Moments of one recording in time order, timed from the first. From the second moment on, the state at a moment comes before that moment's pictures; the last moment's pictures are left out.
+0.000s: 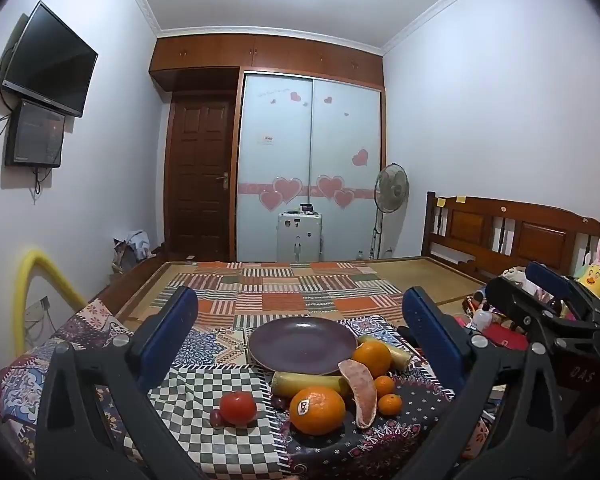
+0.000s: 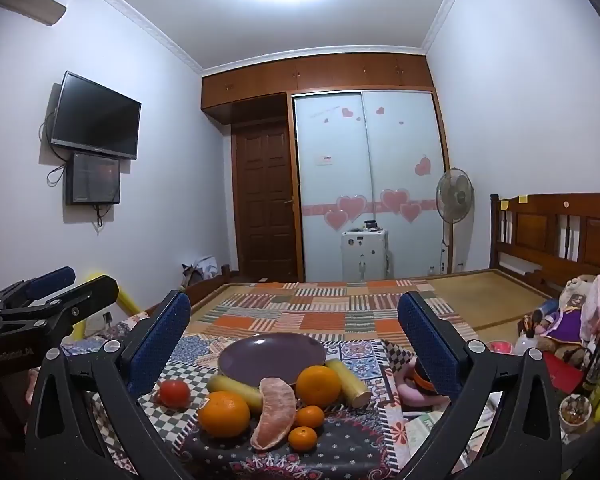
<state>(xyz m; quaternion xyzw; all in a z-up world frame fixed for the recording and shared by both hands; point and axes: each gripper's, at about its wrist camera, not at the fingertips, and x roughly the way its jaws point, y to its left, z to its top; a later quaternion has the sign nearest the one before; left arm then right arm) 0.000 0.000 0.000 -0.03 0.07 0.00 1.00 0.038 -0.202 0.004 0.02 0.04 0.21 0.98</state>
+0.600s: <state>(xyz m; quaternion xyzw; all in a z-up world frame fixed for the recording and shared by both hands) -0.004 0.002 0.003 -0.02 0.06 -0.01 1.00 0.039 -0.199 -0.001 0.02 0.05 0.21 0.98</state>
